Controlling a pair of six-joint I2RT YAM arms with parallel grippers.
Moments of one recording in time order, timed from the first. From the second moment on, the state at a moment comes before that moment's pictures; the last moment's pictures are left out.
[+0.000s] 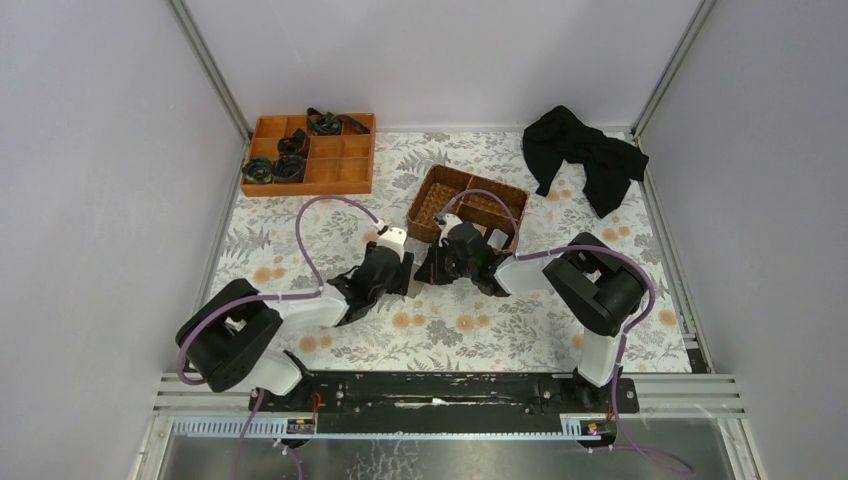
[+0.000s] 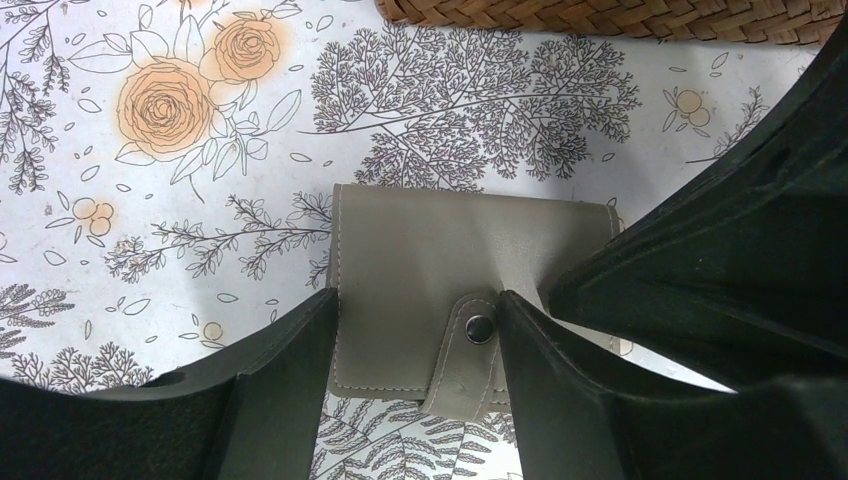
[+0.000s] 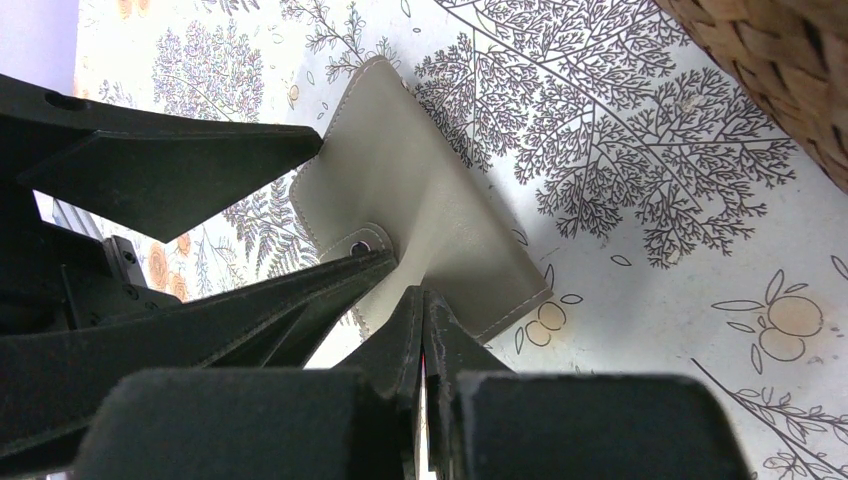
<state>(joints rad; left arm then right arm) -0.75 1.44 0.49 0.28 -0.31 -0.28 0.77 1.86 0.81 0.40 -0.25 0.66</state>
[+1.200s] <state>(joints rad) -0.79 1.41 0.58 0.14 -0.34 -0.31 0.77 1.86 0.80 0.42 -0.25 0.66</state>
